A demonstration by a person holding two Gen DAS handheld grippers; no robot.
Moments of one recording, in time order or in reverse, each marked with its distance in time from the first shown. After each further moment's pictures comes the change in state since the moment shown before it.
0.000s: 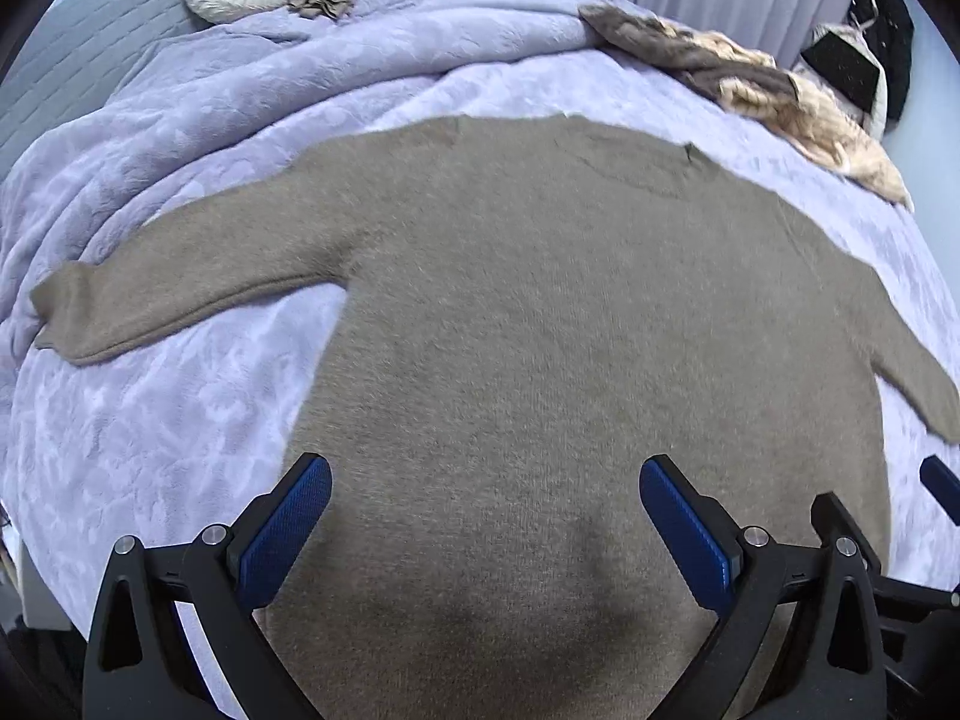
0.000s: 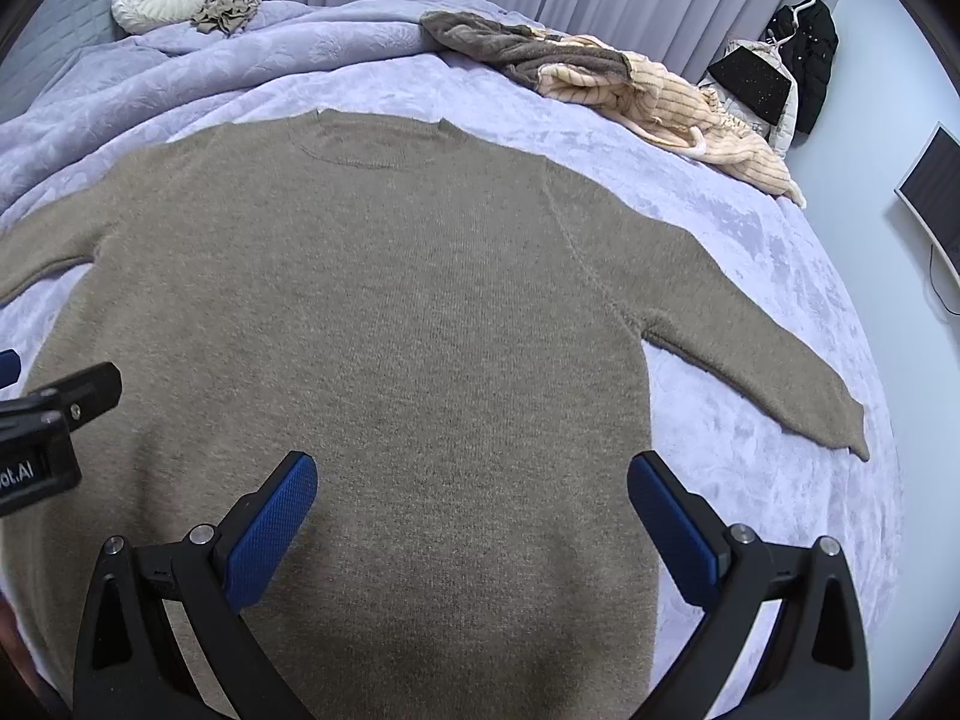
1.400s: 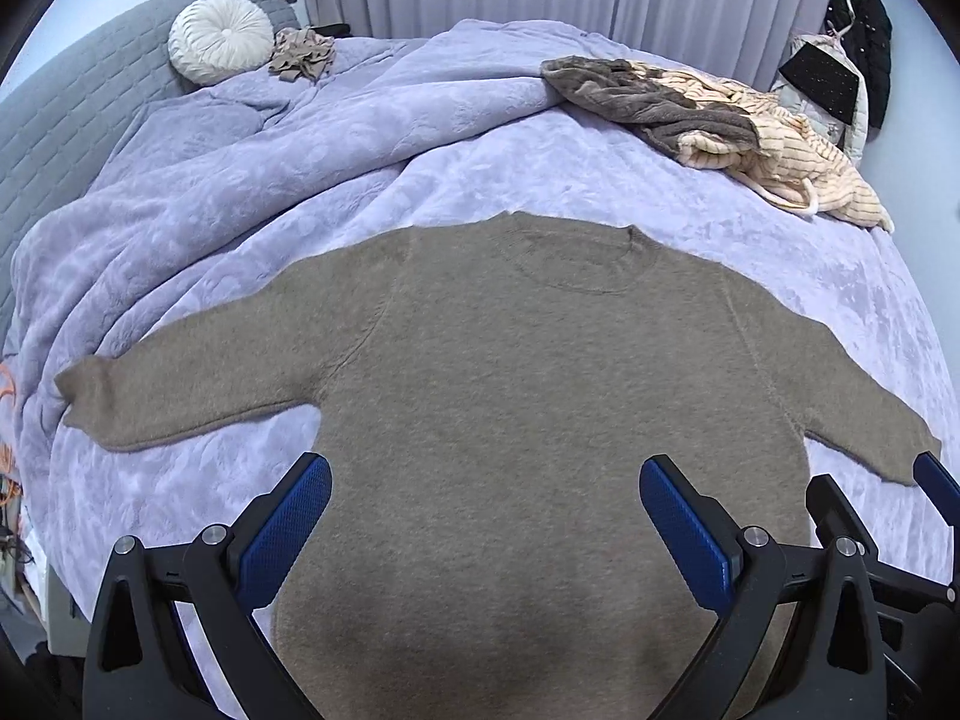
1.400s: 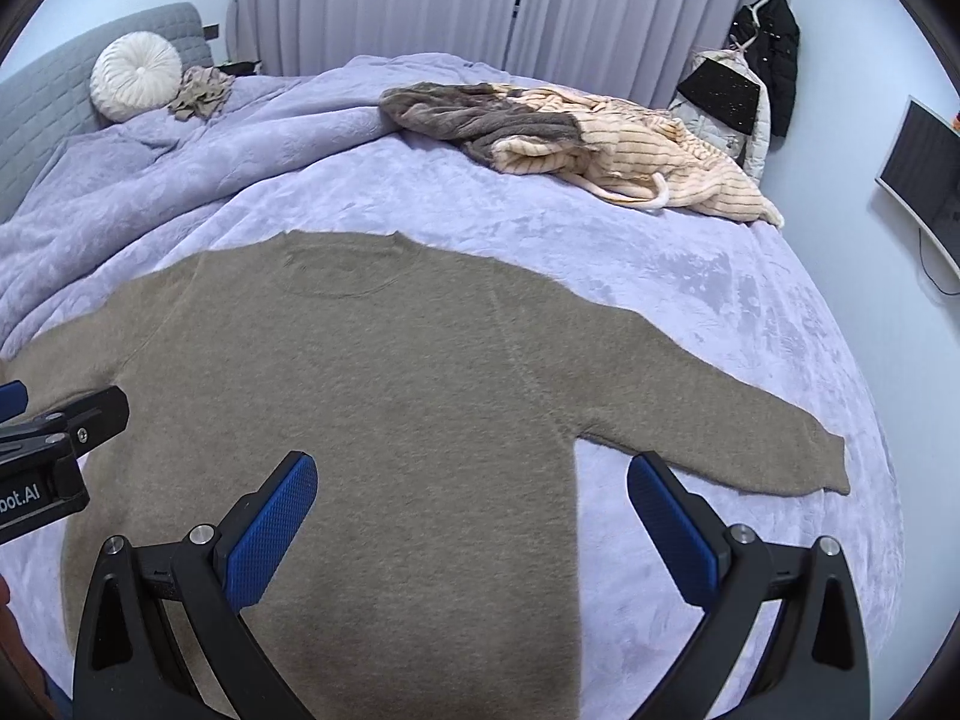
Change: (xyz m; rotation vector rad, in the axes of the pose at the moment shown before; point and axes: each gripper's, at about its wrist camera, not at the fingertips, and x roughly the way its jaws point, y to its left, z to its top) left arm -0.077 -0.040 0.023 0.030 -0.075 0.000; right arm -0.037 -0.056 0.054 0.112 -0.111 0.028
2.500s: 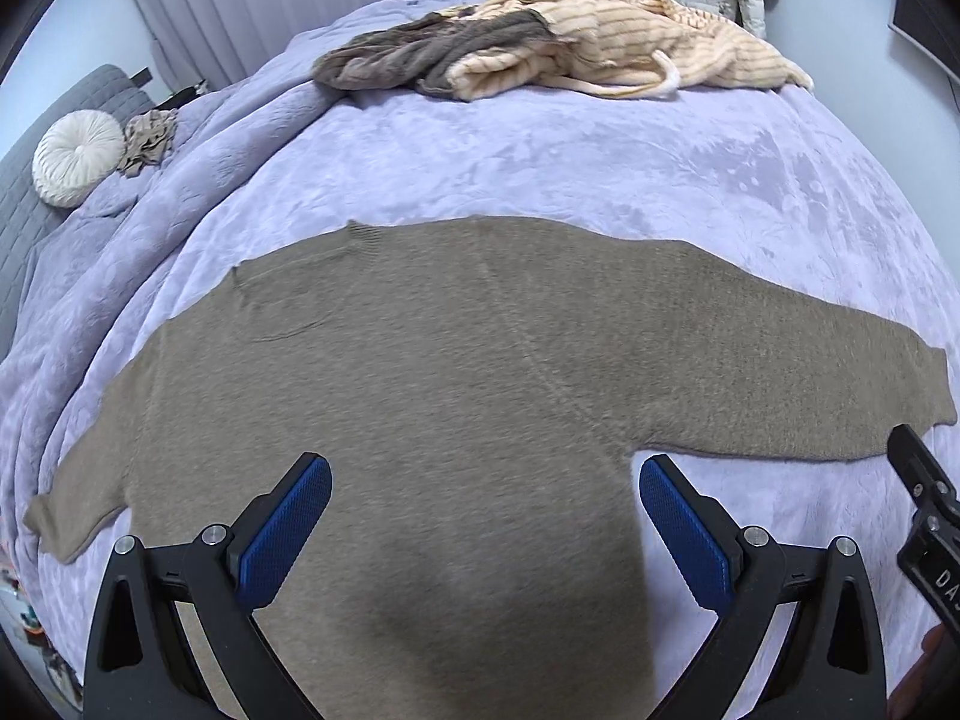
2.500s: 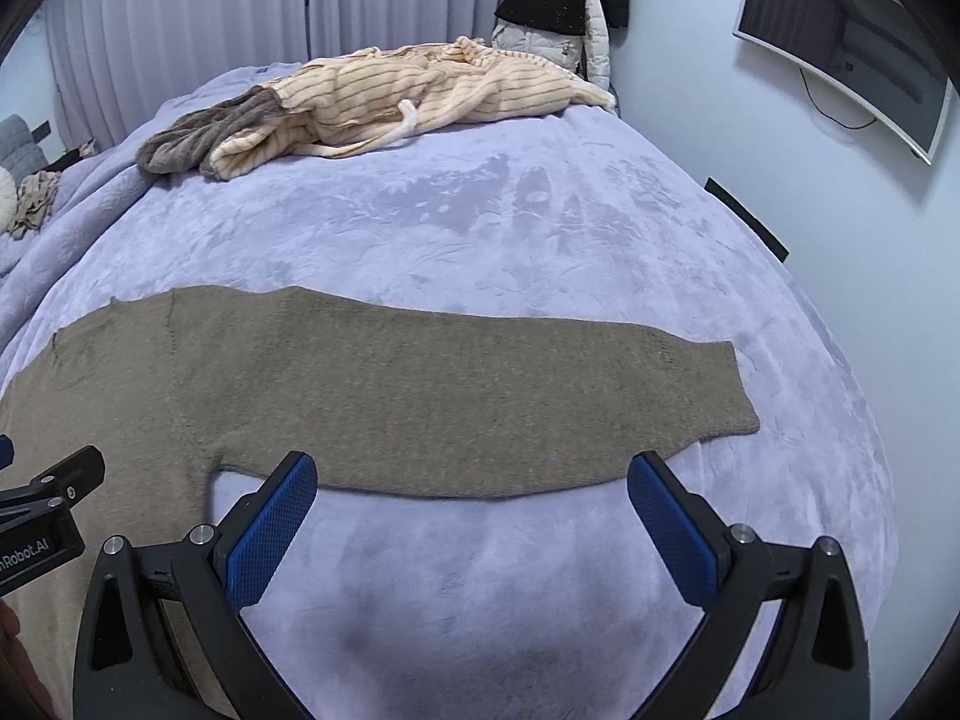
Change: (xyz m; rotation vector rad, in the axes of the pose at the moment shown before) left arm 0.064 -0.237 0.011 0.304 0.068 -0.001; right arm 0.068 -0.239 -0.026 0.329 0.078 -0.163
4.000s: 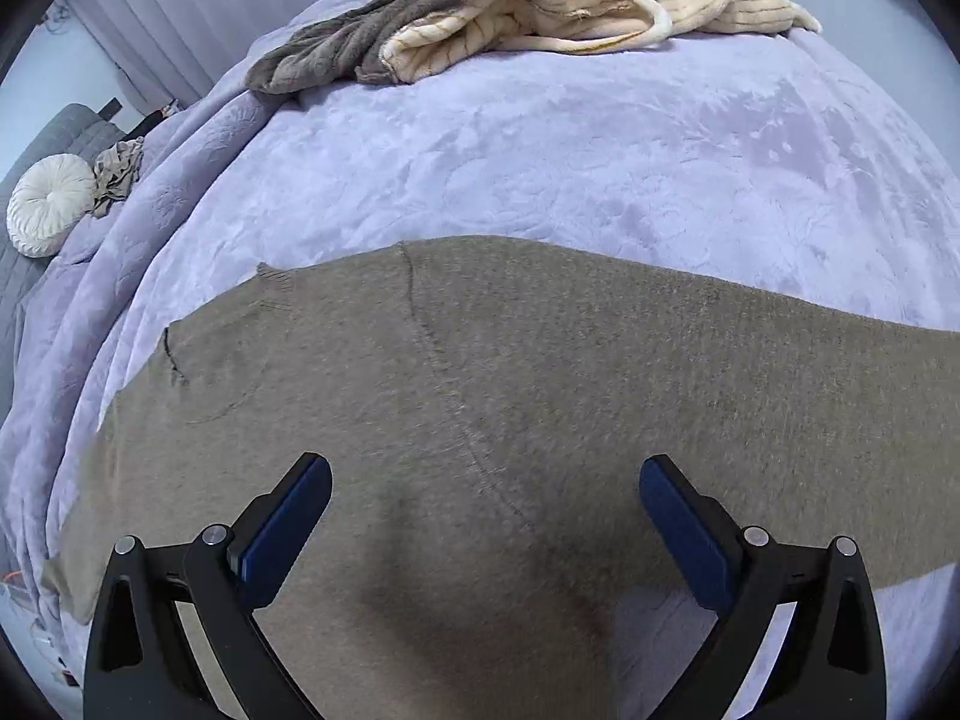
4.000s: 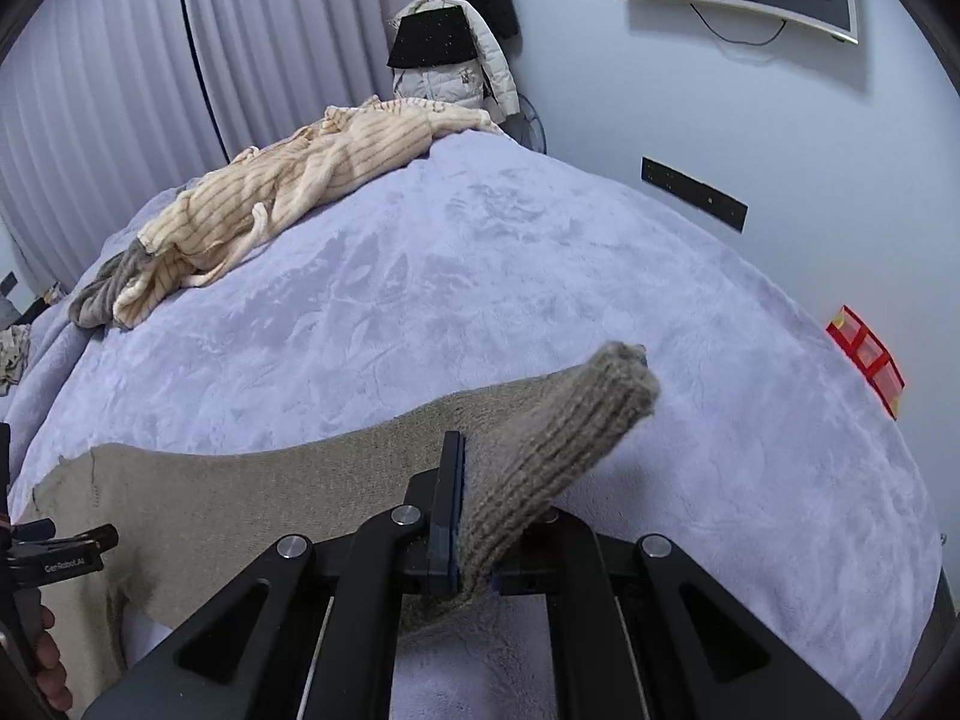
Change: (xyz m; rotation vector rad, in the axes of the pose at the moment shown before) left arm 0.064 -0.036 0.044 0.090 0.054 0.054; right arm 0.038 -0.149 0.025 0.250 -0.134 0.050
